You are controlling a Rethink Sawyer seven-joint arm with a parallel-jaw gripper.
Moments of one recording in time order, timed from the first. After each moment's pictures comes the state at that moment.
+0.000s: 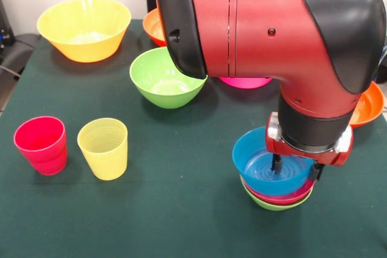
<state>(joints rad) -0.06 0.02 -0.03 0.46 0.13 1.22 1.96</state>
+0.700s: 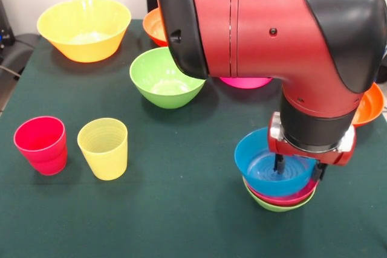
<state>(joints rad) -0.06 0.02 -0.02 0.46 0.13 1.22 1.96</state>
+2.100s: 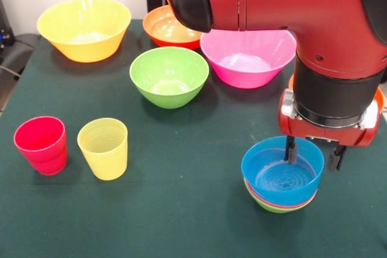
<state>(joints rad) -0.06 -0.06 -0.02 0.46 0.13 1.23 1.96</state>
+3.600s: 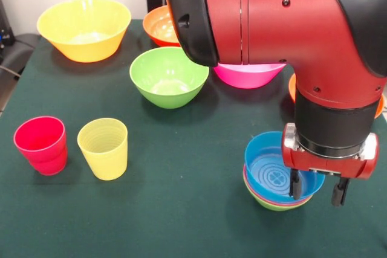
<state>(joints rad) -0.06 -0.02 0.01 0.49 0.12 1.03 1.96</state>
